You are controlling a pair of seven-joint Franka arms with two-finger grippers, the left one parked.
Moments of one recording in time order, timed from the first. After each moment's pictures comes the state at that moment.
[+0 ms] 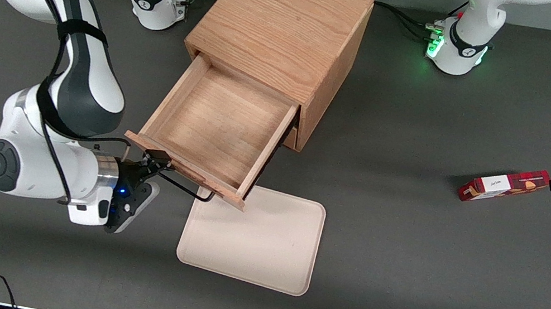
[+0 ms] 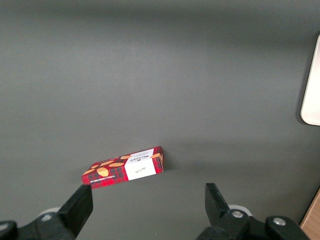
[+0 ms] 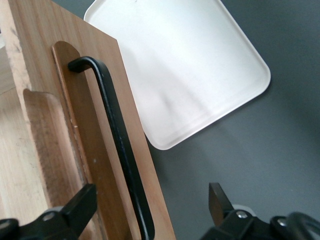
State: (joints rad) arm 0.10 0.77 0.26 -1.00 0.16 1.59 -0.56
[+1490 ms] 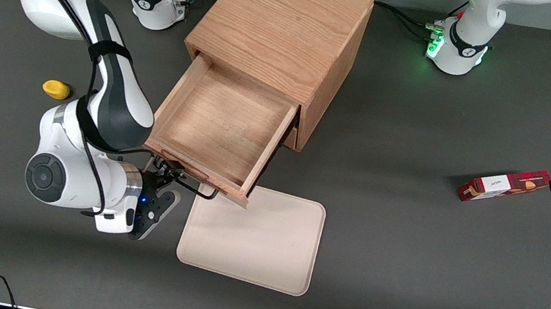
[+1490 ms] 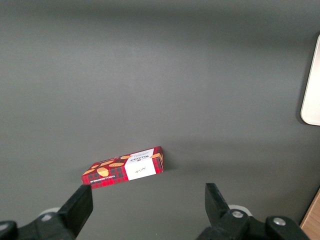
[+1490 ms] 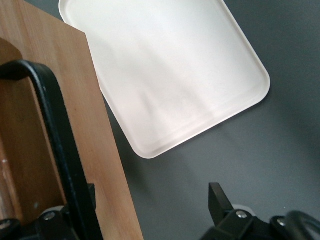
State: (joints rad) arm 0.15 0.82 0.25 -1.00 0.07 1.66 -0.57
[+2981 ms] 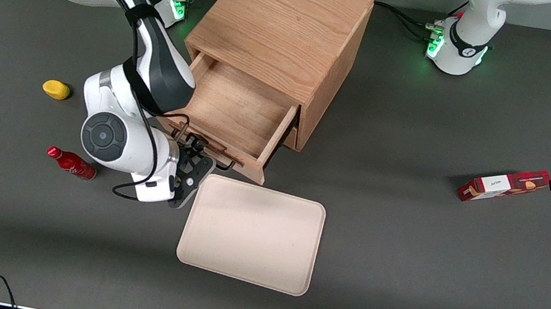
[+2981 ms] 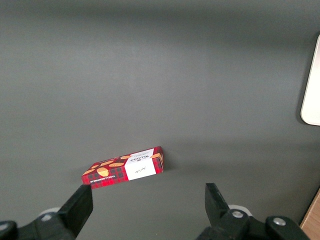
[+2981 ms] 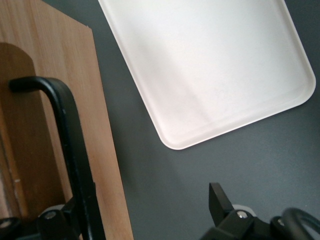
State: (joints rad) arm 0.22 0.60 0.26 -1.33 0.03 1.78 -0.57
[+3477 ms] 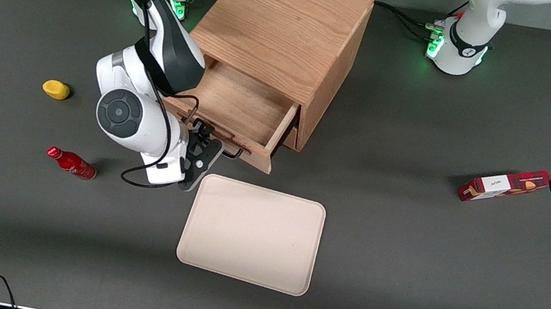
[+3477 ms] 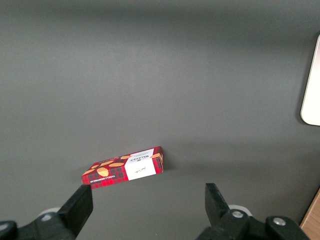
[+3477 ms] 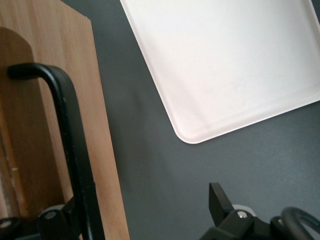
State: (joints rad) arm 0.24 0.49 0.27 -1.50 0.03 1.85 -0.56
